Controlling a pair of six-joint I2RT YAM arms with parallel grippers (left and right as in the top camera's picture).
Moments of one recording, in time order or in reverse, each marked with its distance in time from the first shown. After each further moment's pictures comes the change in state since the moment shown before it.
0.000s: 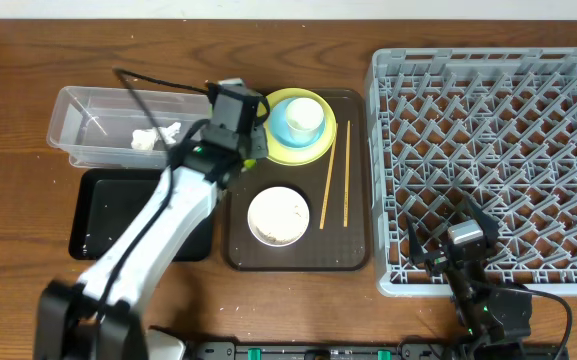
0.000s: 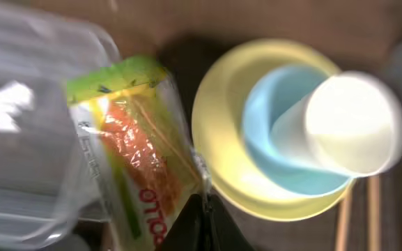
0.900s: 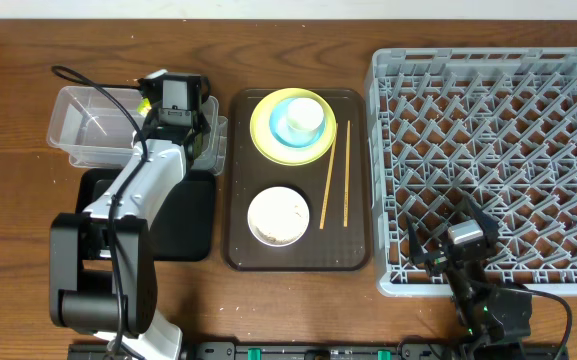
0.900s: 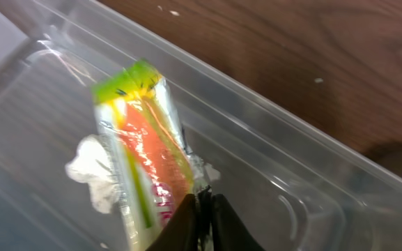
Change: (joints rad) left arm 0.276 0.242 0.000 0.211 -0.182 -0.008; right arm 0.000 0.000 0.000 0.000 0.000 0.000
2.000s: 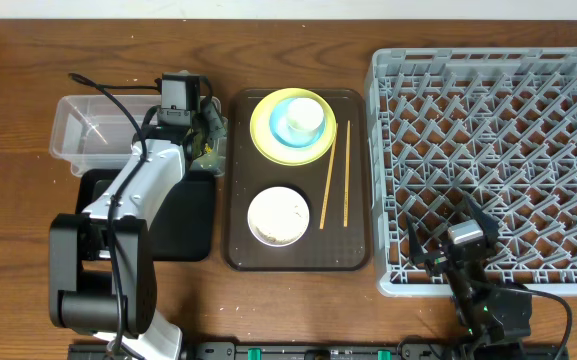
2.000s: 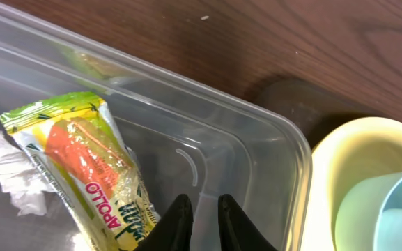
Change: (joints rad) left arm 0.004 -0.001 0.000 -0.004 0.364 0.003; right arm 0.000 0.000 0.000 0.000 0.000 0.000
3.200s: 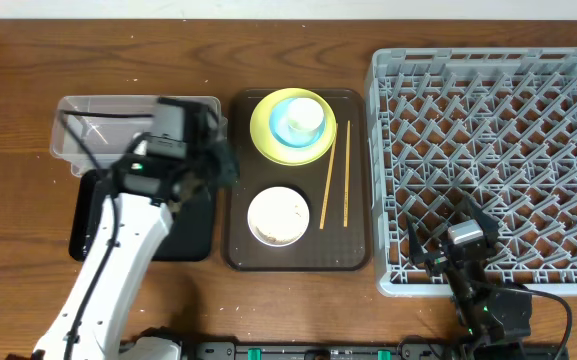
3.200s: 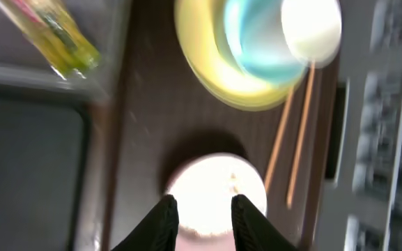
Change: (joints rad) left arm -0.146 -0.423 -0.008 -0.569 0.233 -0.011; right arm 0.000 0.000 0.000 0.000 0.000 0.000
